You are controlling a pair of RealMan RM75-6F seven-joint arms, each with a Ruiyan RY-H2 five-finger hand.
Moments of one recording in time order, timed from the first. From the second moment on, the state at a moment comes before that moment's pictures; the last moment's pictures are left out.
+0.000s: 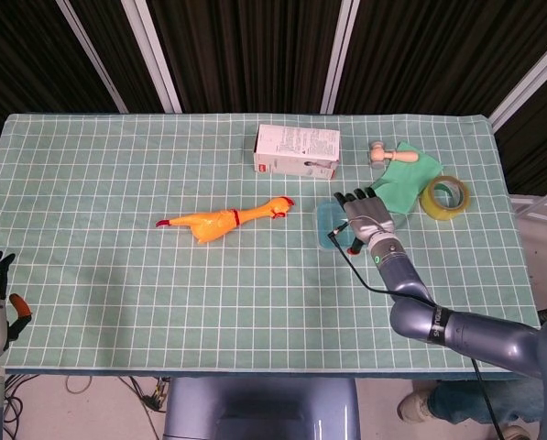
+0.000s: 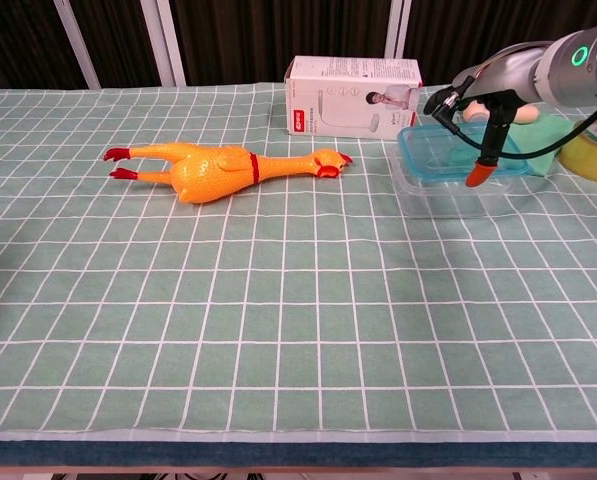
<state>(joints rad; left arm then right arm) -0.06 -1.21 -0.14 -1.87 1.19 1.52 0.30 1.13 -1.33 0.13 -1.50 -0.29 0.77 -0.71</state>
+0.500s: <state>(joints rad) -0.06 -1.21 -0.14 -1.87 1.19 1.53 0.30 1.14 -1.35 0.11 -1.46 -0.33 0.76 -0.66</state>
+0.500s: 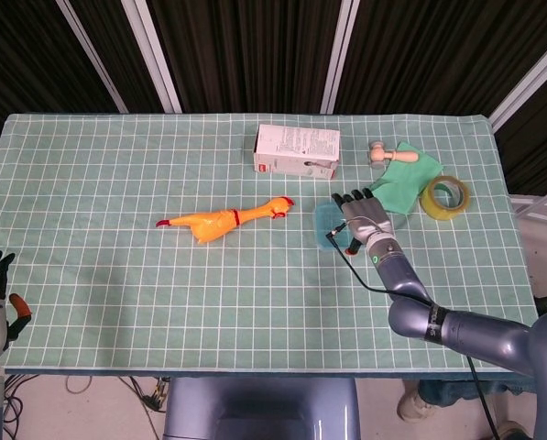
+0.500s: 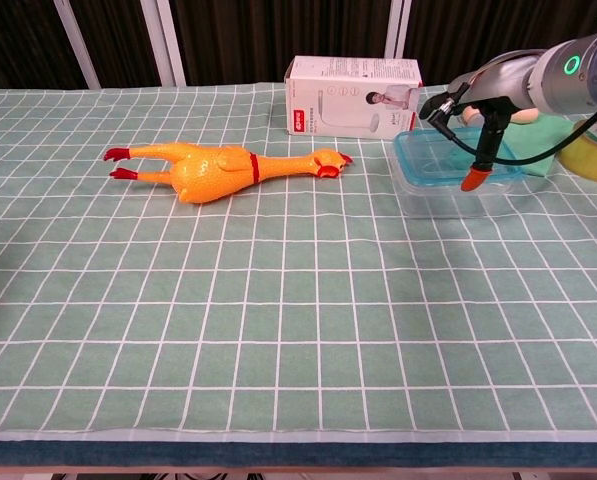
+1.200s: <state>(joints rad) -0.06 -1.21 -0.14 -1.87 1.18 1.53 0.30 1.15 -1.37 0.08 -1.43 -0.33 0.75 -0.63</state>
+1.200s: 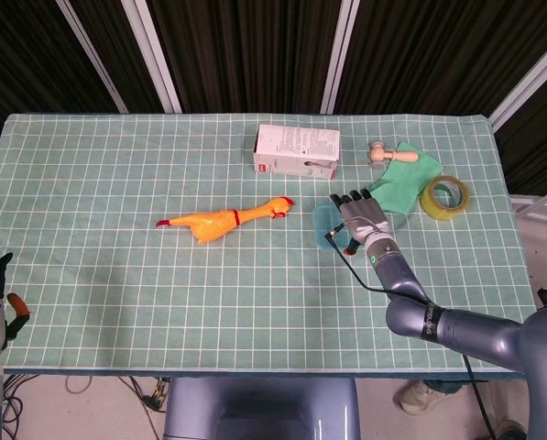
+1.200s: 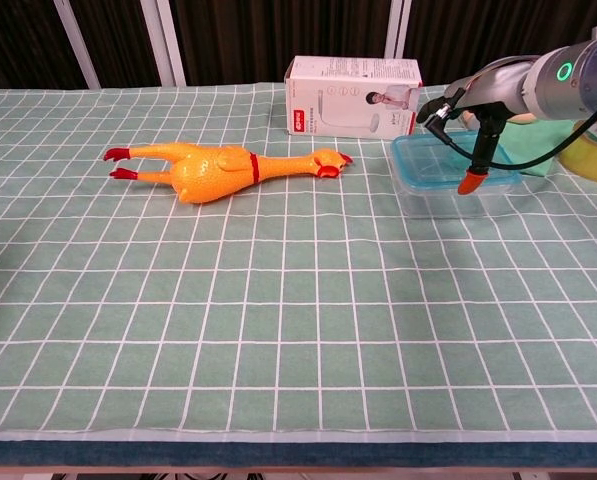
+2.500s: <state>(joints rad) -0.07 -1.21 -0.14 -1.87 1.17 1.53 0.31 1.17 -1.38 0.06 -1.43 -0.32 0.75 -0.62</state>
